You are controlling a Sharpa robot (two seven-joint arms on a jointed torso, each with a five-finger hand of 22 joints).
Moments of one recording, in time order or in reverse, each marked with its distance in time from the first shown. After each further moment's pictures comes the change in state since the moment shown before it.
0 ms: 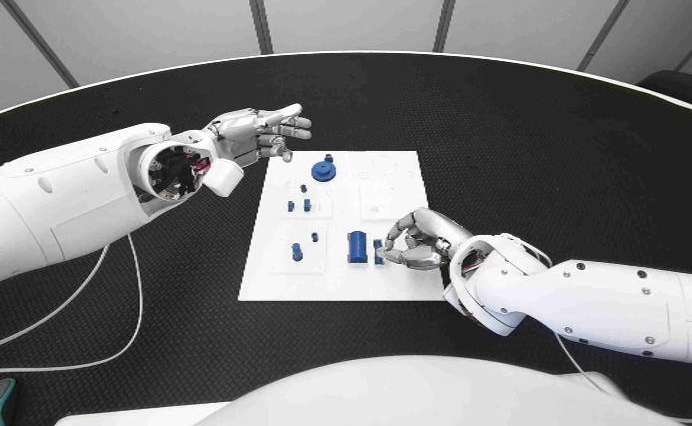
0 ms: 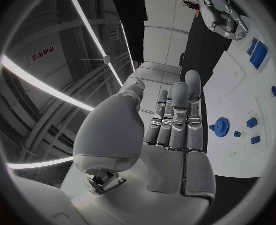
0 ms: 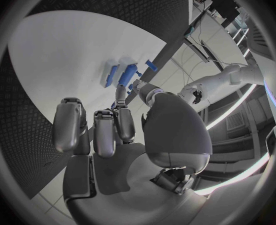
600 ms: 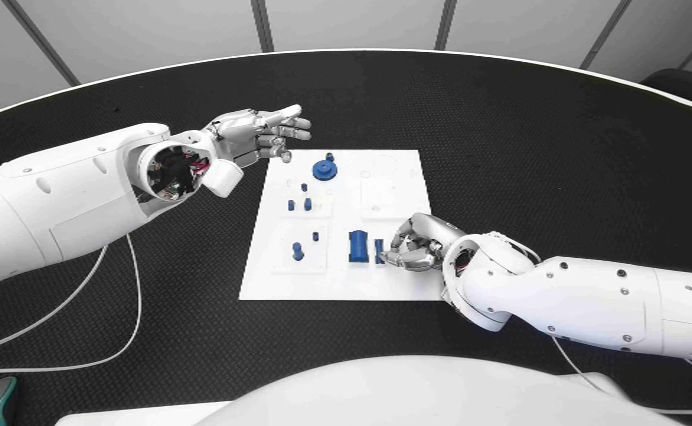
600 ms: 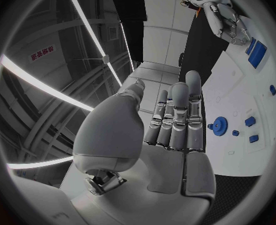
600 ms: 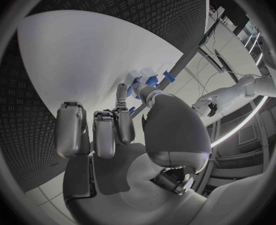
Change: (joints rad) left arm 0.000 -0.005 0.000 0.003 0.000 0.003 -0.009; left_hand -0.006 -0.006 0.010 -0.010 0.000 0.000 0.000 -0.005 0.000 0.000 0.000 -0.007 0.000 0.000 0.000 0.000 0.002 0.000 0.000 0.000 0.007 0.002; right arm -0.001 0.056 0.000 -0.058 -0.094 0.074 -0.182; right_hand -0.016 0.014 0.014 -0.002 -0.001 0.050 -0.022 0.036 0.020 0.004 -0.012 0.053 0.000 0.000 -0.001 0.022 0.000 0.000 0.000 0.000 0.073 0.000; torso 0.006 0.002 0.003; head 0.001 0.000
